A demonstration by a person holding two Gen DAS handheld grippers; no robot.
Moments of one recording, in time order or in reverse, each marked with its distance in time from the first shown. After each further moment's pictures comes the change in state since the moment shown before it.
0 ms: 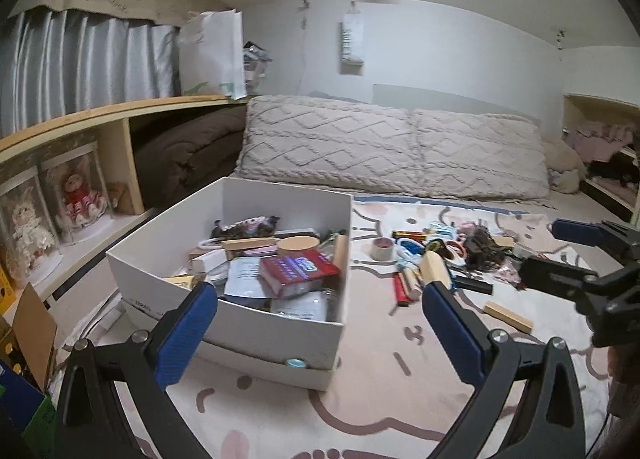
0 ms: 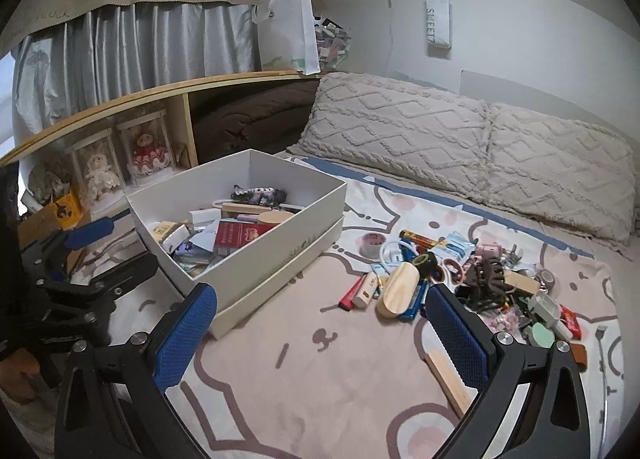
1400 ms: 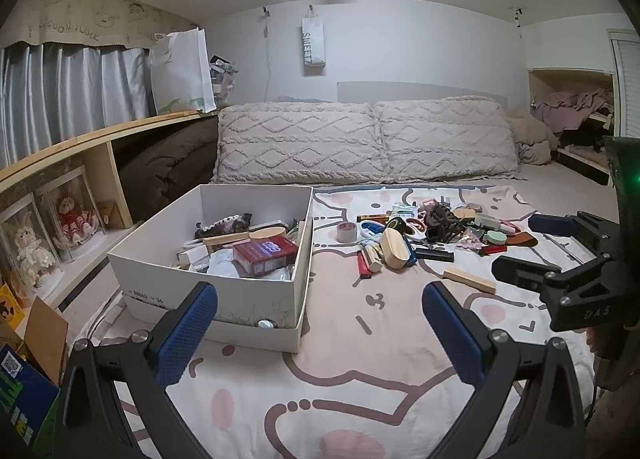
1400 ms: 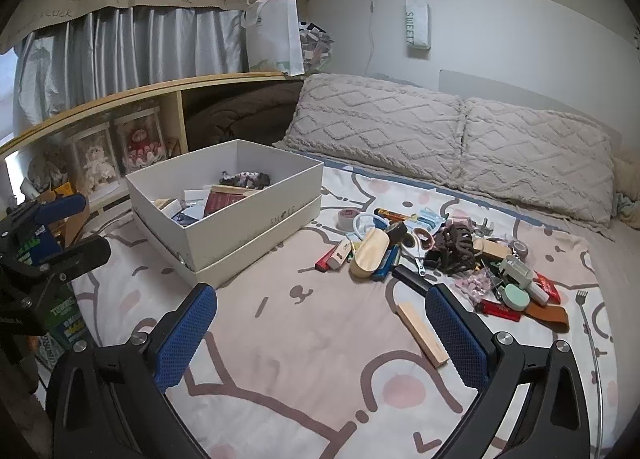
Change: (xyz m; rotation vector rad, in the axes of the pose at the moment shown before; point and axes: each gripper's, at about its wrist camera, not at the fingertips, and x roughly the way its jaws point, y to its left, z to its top) left arm -0.055 -0.037 -0.023 0.105 -0.003 -0.054; right arm -0.037 -0.014 -0.054 0.020 -0.021 -0.043
